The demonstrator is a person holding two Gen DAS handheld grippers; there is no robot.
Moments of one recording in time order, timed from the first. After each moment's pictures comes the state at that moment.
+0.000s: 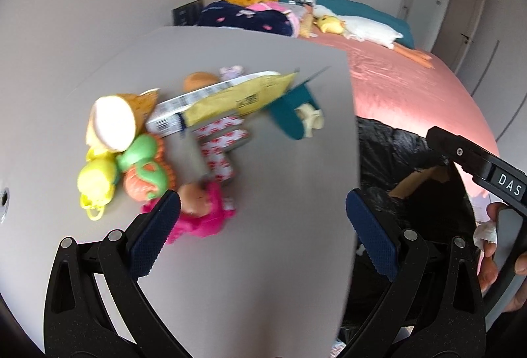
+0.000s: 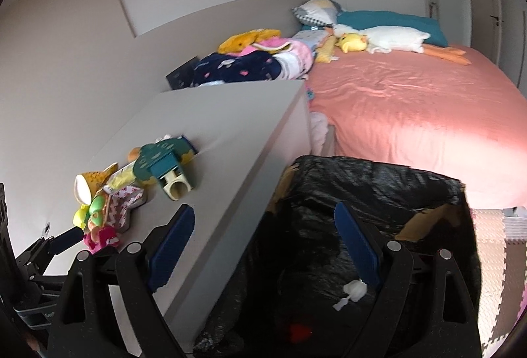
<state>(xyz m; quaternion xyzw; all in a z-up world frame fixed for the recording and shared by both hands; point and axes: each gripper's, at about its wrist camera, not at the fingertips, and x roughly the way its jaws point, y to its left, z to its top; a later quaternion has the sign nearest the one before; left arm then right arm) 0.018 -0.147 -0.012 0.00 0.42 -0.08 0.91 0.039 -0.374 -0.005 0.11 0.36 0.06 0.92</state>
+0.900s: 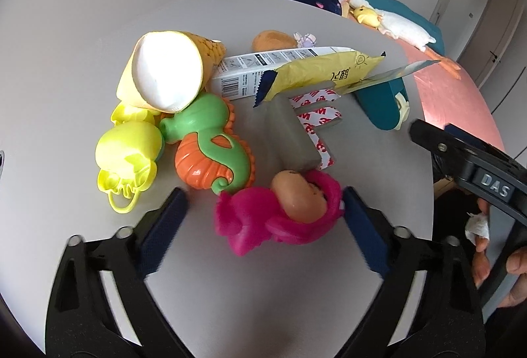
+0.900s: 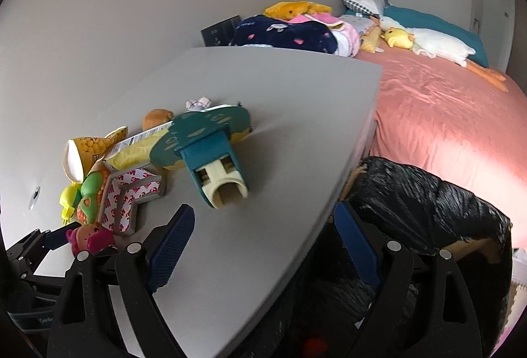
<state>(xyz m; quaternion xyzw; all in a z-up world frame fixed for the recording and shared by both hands) 0.042 -0.094 -0.048 -0.04 0.46 -0.03 0.89 0.103 -0.292 -0.036 0.03 0.41 0.12 0.90</state>
